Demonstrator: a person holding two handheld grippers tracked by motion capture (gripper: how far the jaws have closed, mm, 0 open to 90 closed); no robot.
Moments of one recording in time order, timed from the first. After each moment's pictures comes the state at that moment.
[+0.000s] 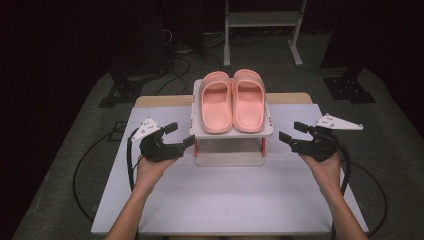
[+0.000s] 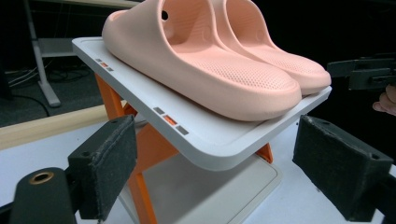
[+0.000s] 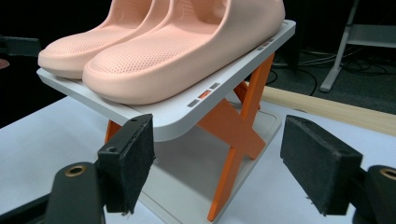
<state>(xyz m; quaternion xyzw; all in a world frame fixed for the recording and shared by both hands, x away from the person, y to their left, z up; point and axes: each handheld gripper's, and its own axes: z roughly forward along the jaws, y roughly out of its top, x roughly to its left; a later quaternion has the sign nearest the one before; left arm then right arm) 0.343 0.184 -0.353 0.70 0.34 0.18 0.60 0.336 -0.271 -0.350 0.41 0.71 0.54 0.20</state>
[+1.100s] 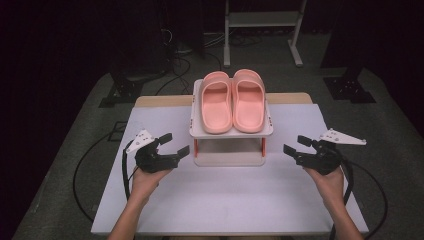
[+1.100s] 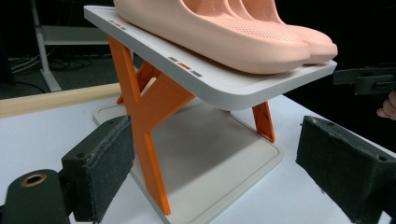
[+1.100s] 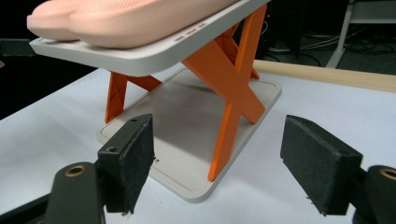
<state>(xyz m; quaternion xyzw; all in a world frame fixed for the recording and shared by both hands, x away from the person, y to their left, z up) 0.328 0.202 -0.380 0.70 0.36 0.17 0.59 0.319 -0.287 -0.387 0.43 0.70 0.54 0.18</state>
